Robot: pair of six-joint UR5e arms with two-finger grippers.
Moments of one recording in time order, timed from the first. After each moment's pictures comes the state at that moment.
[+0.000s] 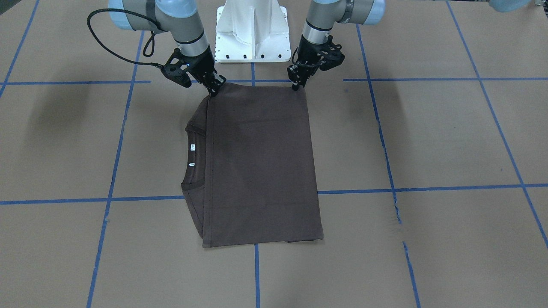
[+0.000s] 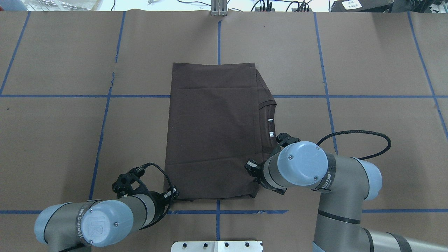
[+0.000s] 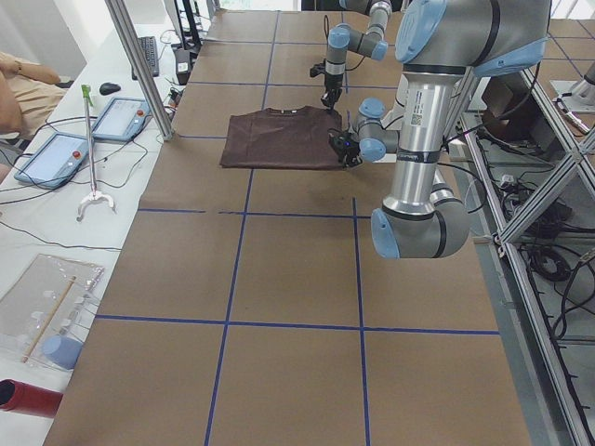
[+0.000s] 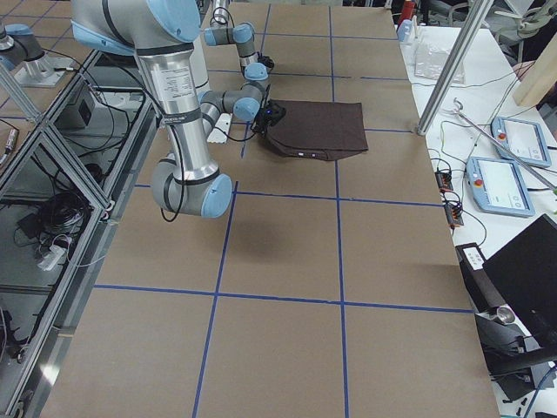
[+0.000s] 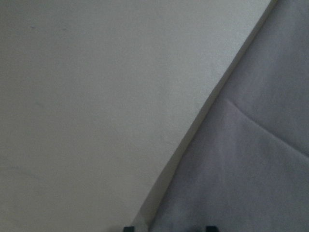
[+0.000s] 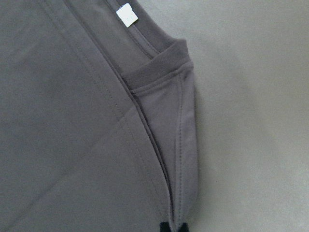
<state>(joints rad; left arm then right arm) -0.14 -1.84 -1.95 -1.91 -1.46 -2.10 0.32 -1.18 1.94 -1.45 1.76 2.00</state>
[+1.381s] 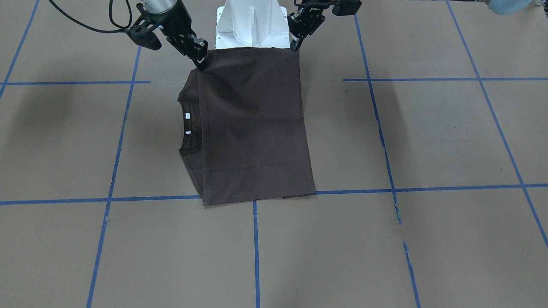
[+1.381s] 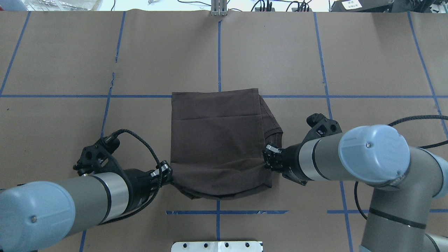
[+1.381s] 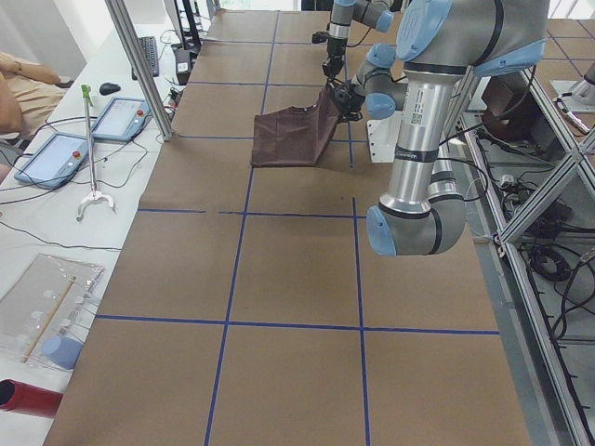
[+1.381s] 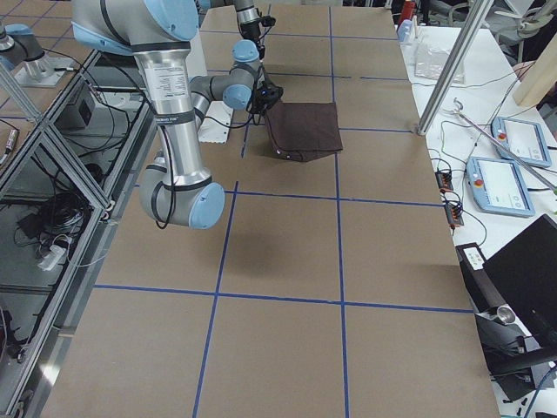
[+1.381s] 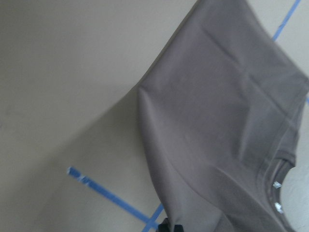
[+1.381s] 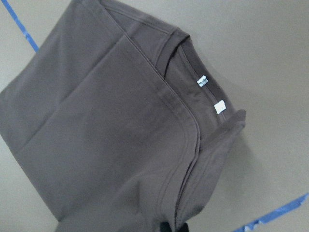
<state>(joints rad) -0.25 -1.91 -2.31 -1.64 -1.46 -2.05 0.43 -1.25 2.19 -1.46 1.79 2.01</state>
